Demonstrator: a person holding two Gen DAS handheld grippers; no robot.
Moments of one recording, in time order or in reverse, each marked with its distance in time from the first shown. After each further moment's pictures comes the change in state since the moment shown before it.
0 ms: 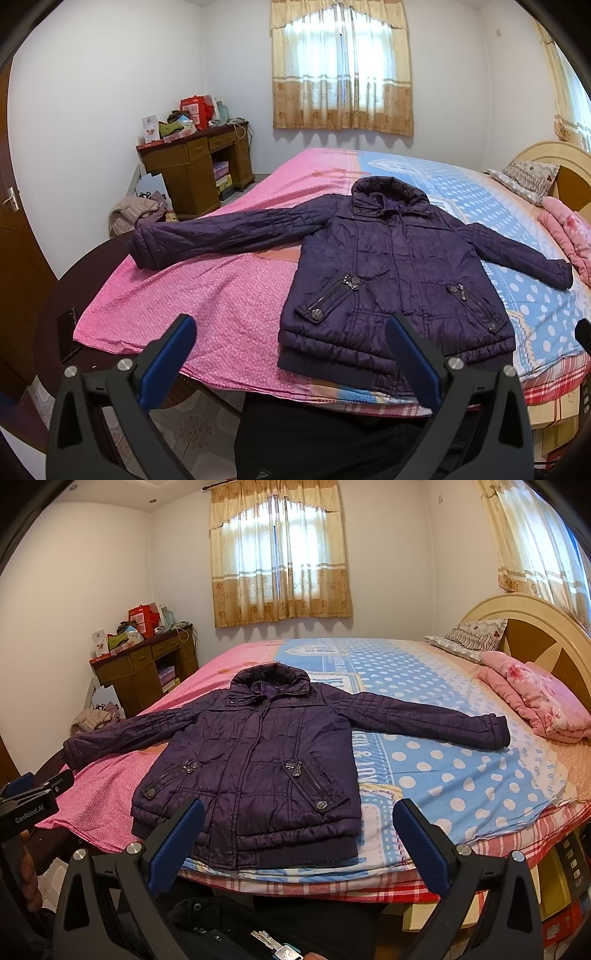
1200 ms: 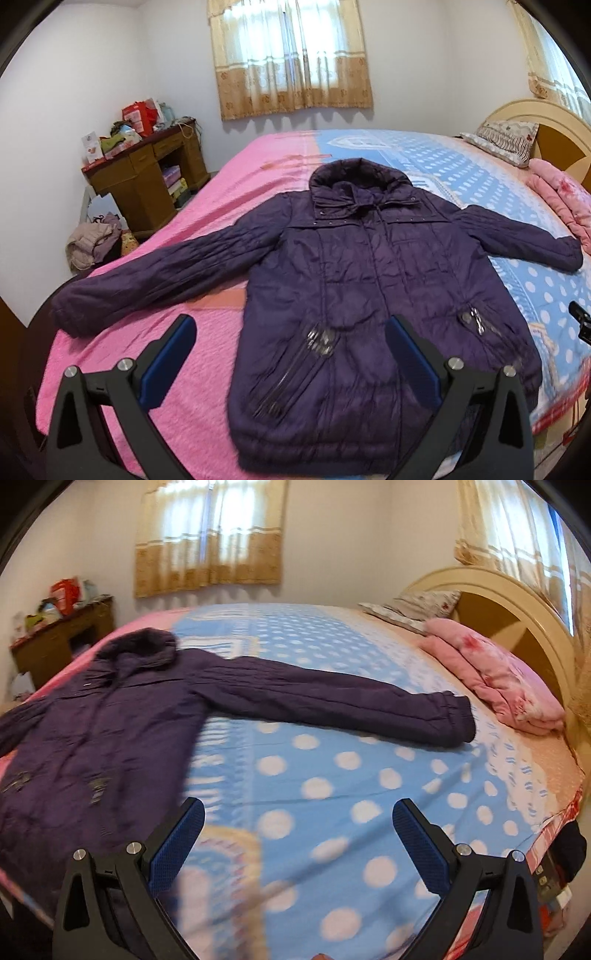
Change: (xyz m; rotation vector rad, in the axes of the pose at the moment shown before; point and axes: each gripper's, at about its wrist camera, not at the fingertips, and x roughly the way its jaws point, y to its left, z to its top) left arm 0.143 -0.061 0.078 0.167 0.079 -0.114; right arm 0.193 -0.180 0.030 0.026 0.125 -0.324
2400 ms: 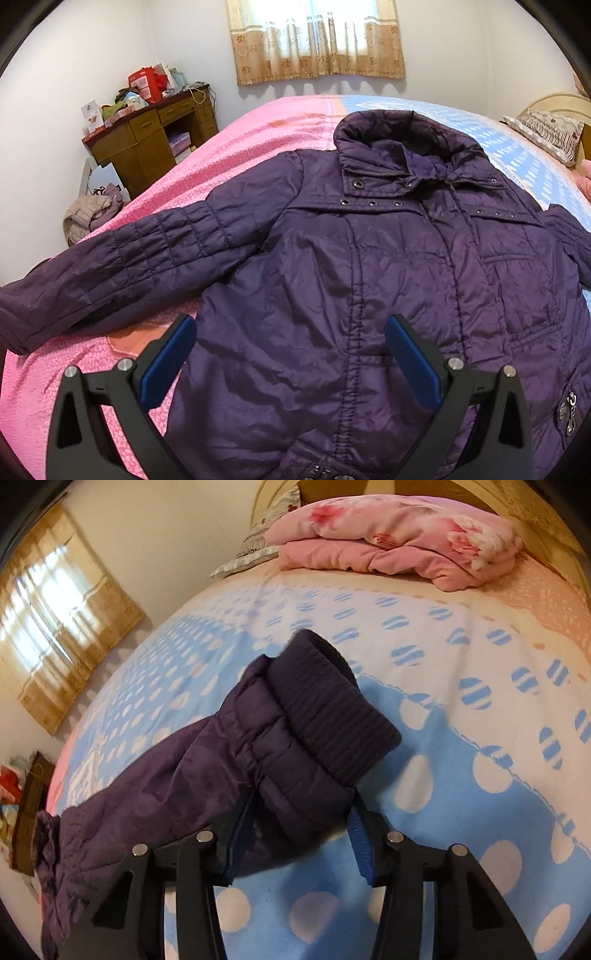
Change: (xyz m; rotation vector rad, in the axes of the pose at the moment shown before) left arm 0.158 -0.005 0.024 -0.068 0.105 0.076; right arm 0.182 -0.222 0.045 0.655 0.169 0.001
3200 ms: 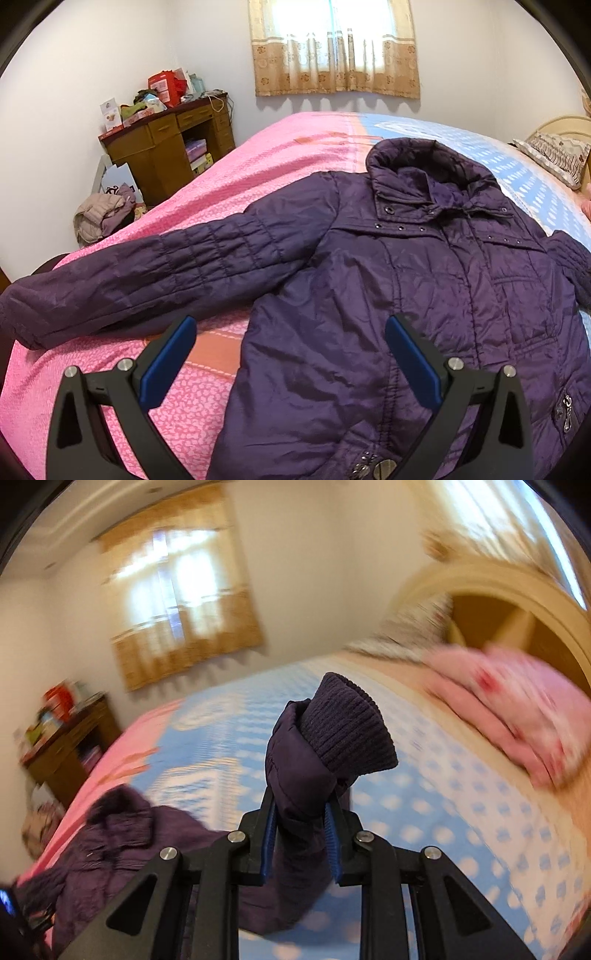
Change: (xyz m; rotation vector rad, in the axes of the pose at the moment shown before) left arm -0.013 0.036 0.006 -0.059 -0.054 0.017; right arm -0.162 0.239 0.016 -0.484 -0.290 0.279
